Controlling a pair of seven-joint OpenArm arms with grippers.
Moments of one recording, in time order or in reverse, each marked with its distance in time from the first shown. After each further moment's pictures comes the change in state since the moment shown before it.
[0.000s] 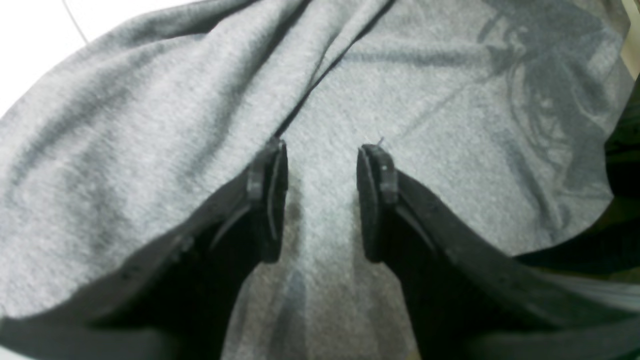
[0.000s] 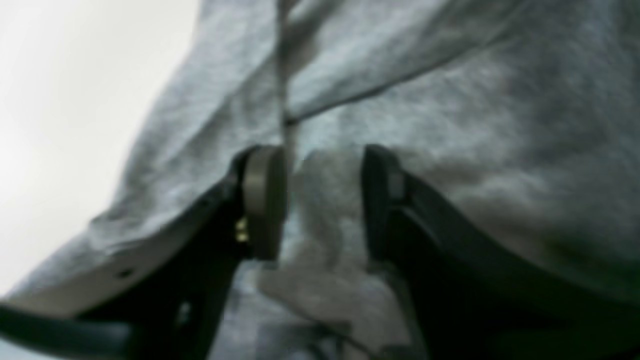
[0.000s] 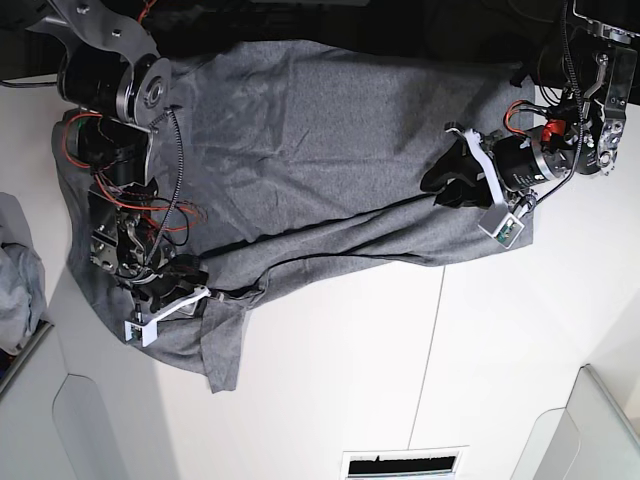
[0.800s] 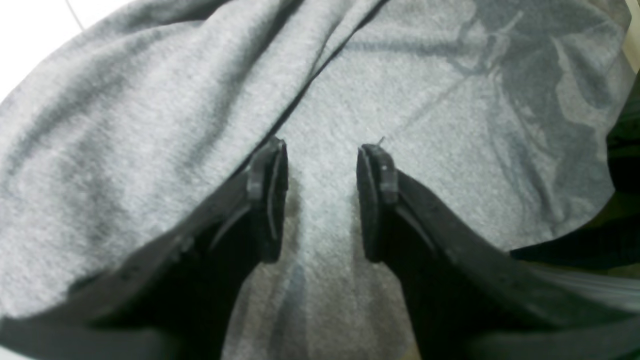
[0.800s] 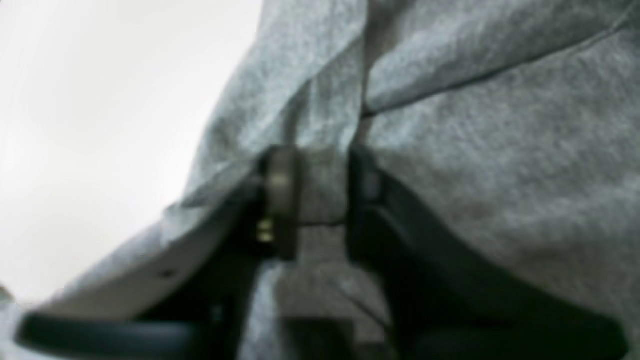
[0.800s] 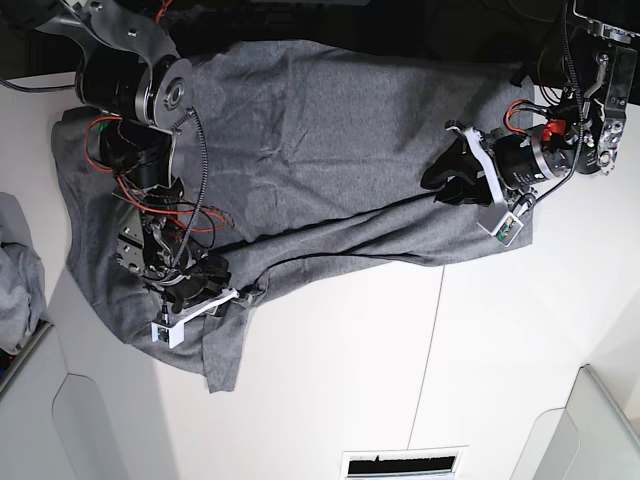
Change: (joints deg) left arm 0.0 0.0 0.0 0.0 -0.2 0.0 1.0; right arm 0.3 -3.4 0.0 -1.9 -0.9 0.8 1.9
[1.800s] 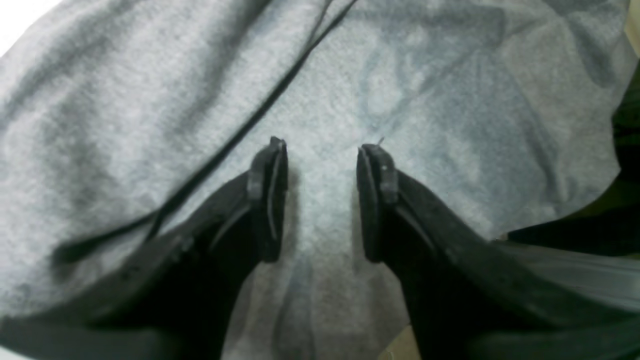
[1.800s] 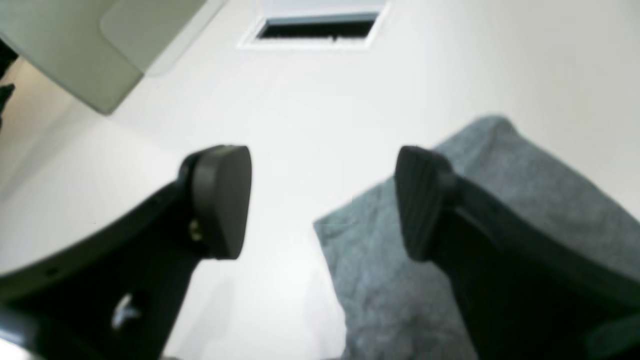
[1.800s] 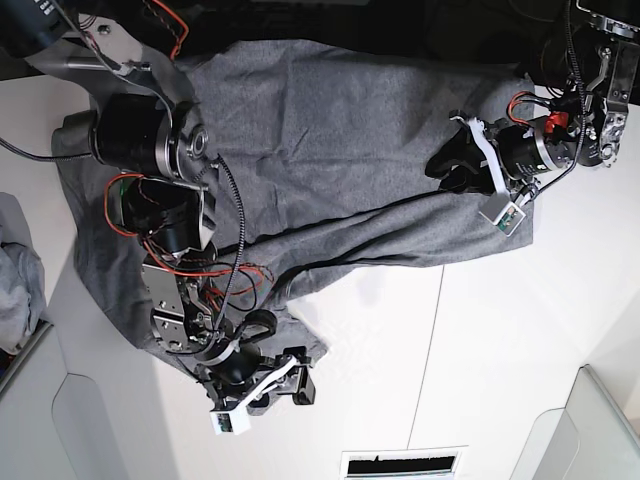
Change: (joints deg) left arm 1.5 -1.3 0.0 0.0 0.3 0.0 0.6; right arm 9.6 -4.3 -4.7 -0.7 -6.4 11.3 9.5
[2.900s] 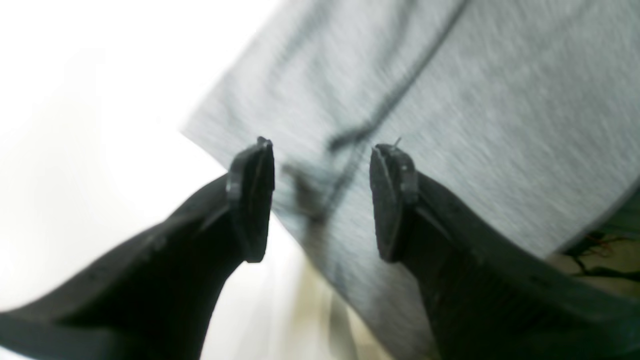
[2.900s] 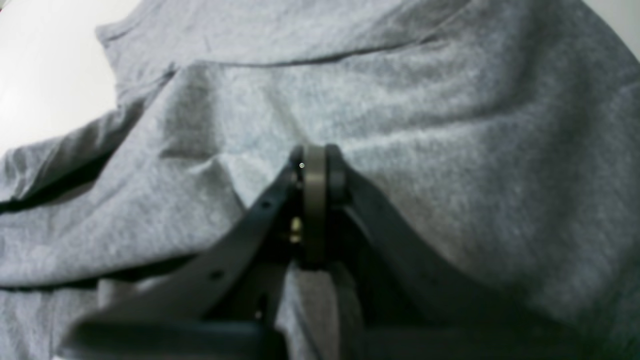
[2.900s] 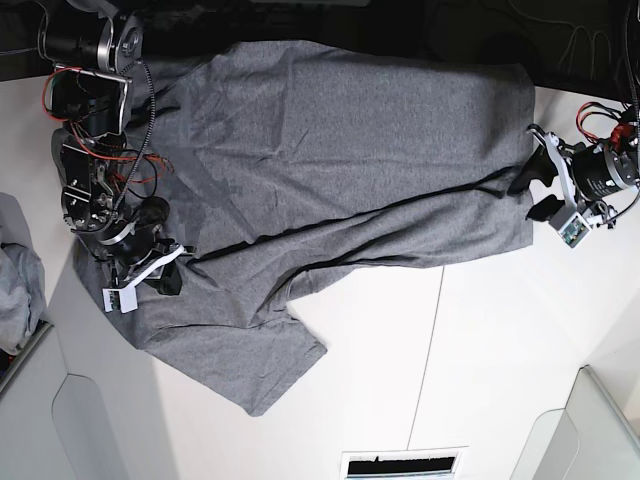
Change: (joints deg) left arm 4.0 -11.3 -6.2 2.4 12.2 -1.8 -9.0; right arm -19.3 14.6 -0.2 9.5 8.6 2.3 -0.1
